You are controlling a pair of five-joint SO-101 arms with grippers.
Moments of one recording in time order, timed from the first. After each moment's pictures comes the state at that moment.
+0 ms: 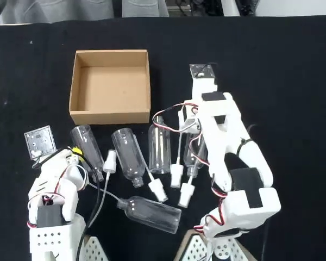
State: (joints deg) left arm -10.4 -103.9 96.1 53.4 10.7; right arm -6.9 7.1 24.4 57.7 -3.4
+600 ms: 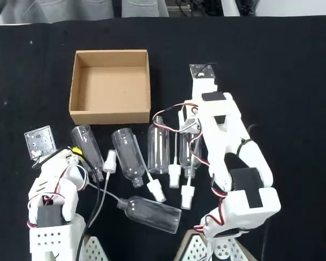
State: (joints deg) left arm -10.4 -103.9 96.1 53.4 10.7; right arm -6.9 7.1 24.4 57.6 -3.4
